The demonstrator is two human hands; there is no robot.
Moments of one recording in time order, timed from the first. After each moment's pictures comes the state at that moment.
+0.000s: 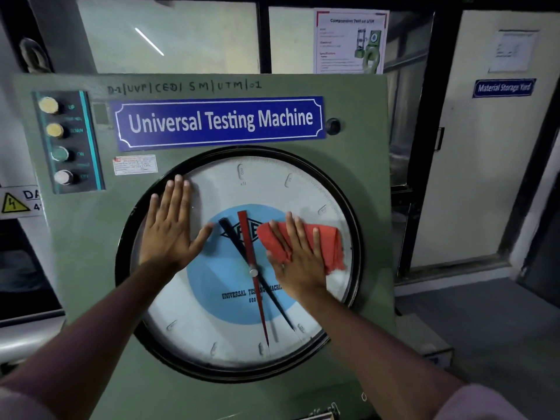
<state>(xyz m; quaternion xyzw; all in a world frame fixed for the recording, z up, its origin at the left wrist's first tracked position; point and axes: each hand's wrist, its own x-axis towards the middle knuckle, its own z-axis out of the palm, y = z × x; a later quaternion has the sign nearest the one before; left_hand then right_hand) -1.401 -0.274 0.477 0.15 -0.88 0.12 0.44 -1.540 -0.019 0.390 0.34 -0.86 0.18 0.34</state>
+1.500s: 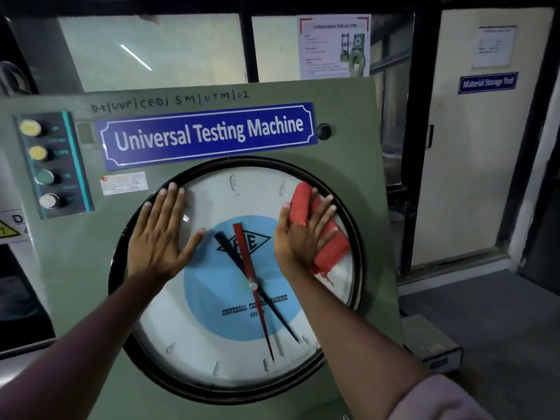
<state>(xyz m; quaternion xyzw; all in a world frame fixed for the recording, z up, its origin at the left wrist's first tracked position) -1.402 -0.287 0.494 0.13 -0.86 0.16 0.47 -1.560 -0.068 0.466 0.05 -0.82 0.50 0.28</state>
